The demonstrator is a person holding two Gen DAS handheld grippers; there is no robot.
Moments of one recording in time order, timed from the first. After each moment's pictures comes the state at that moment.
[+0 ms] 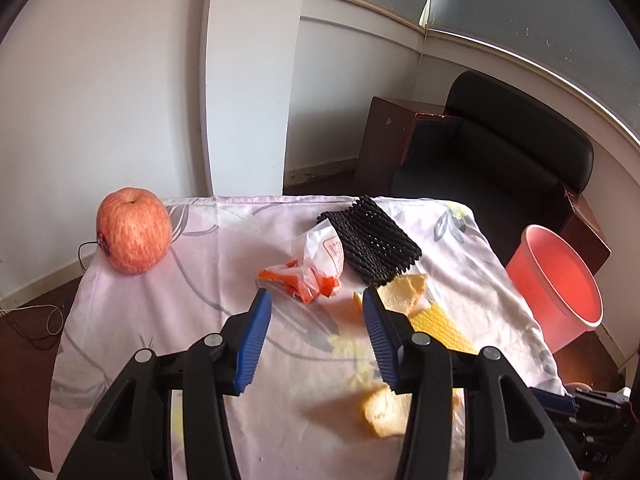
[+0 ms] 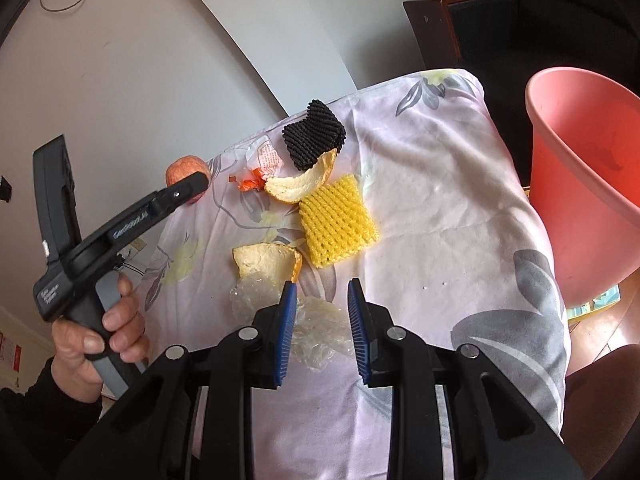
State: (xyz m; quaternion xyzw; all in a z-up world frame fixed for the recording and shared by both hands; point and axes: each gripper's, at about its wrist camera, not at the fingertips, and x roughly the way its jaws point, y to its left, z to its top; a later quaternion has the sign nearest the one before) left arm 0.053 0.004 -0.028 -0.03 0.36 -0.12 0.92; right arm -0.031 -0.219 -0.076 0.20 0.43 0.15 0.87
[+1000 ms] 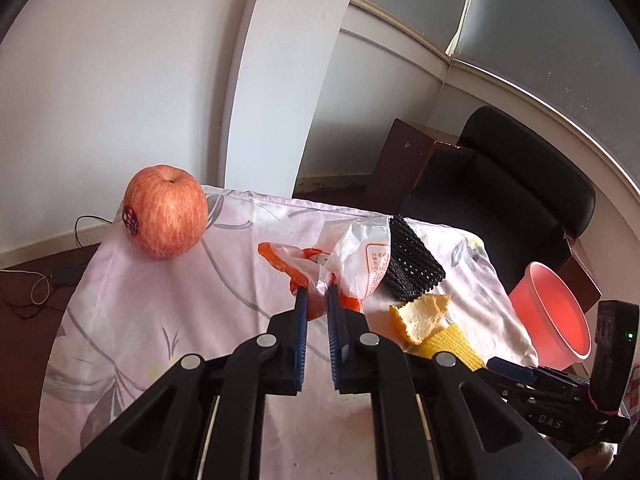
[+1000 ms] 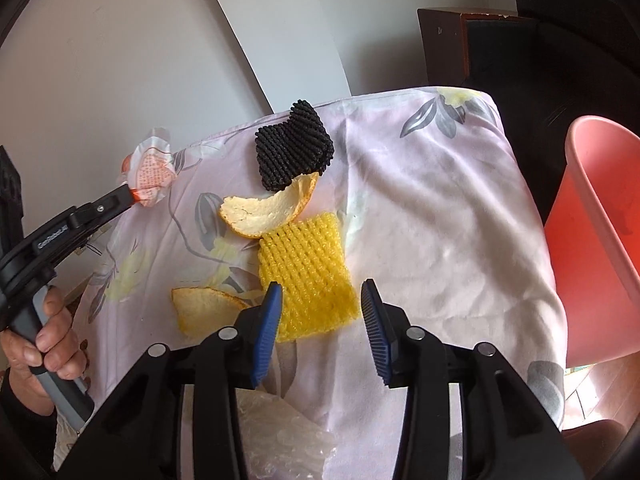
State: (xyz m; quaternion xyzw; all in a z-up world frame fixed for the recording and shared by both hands) left arm 0.042 0.054 -0.032 -0.10 0.34 -0.11 0.93; right arm 0.035 -0.204 -0.103 0.12 0.44 0.13 0.88
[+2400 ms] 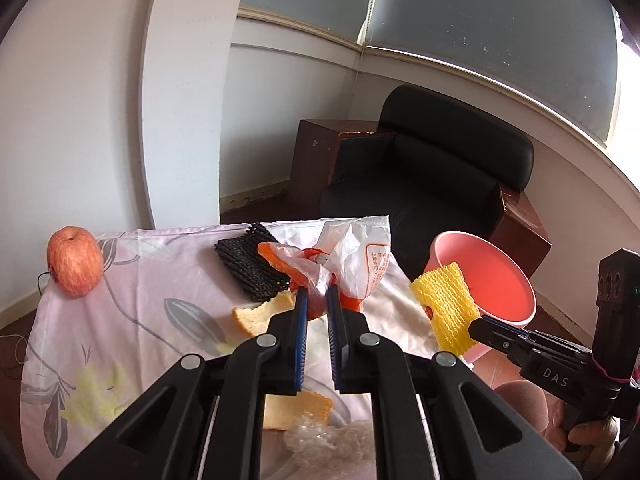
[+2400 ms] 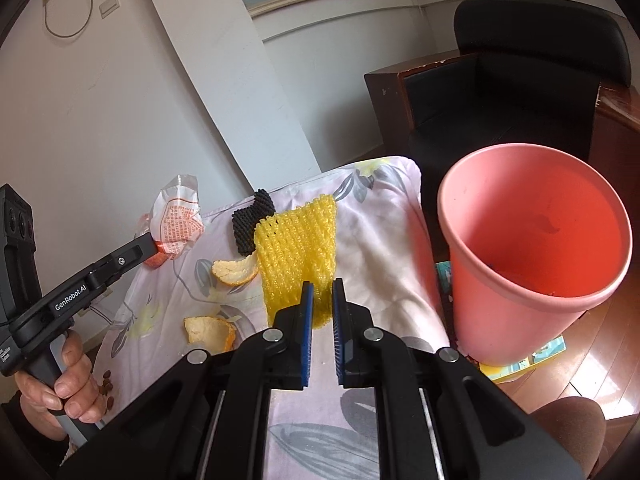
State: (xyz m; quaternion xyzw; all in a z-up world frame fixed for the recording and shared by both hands) left arm 0.000 -0.060 0.017 -0.03 0.31 -0.22 0.92; right arm -0.045 -0.293 -0.040 0.18 0.32 0.06 0.93
